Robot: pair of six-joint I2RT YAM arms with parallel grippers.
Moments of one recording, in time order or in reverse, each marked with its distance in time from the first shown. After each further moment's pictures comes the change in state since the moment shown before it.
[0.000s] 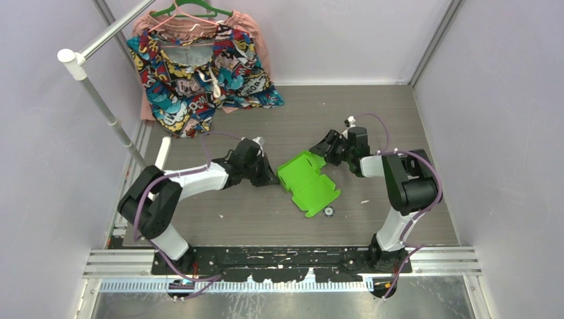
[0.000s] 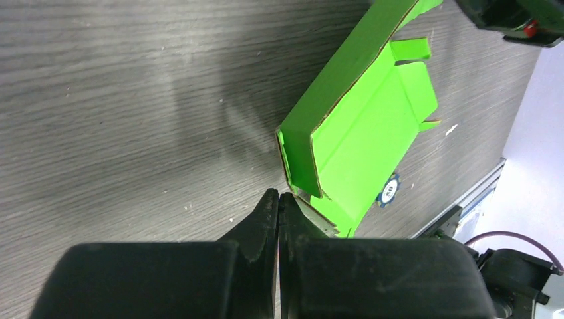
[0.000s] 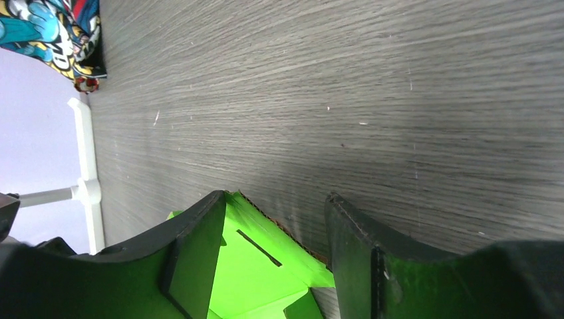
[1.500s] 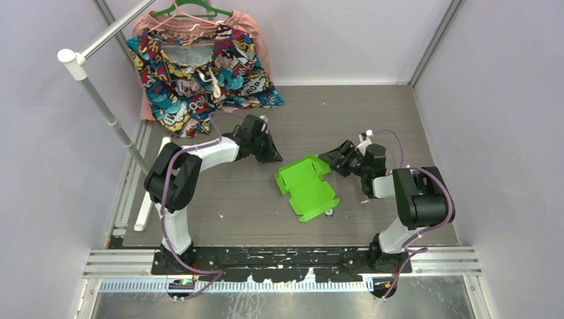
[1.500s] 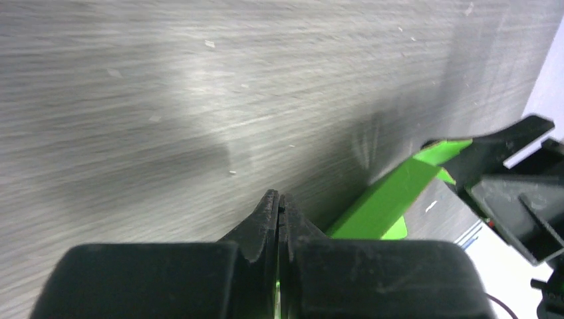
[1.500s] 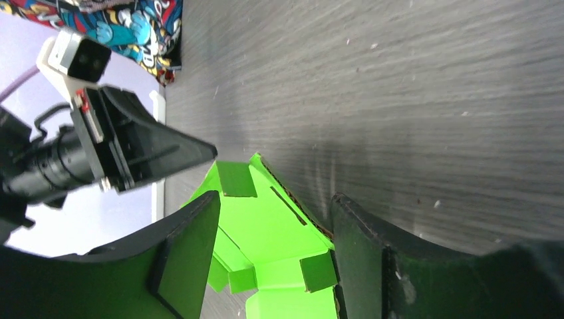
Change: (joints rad) left arm 0.101 0.291 0.377 -0.097 0.045 0.049; right arm -0.118 -0.144 -0.310 0.359 -0.175 0.158
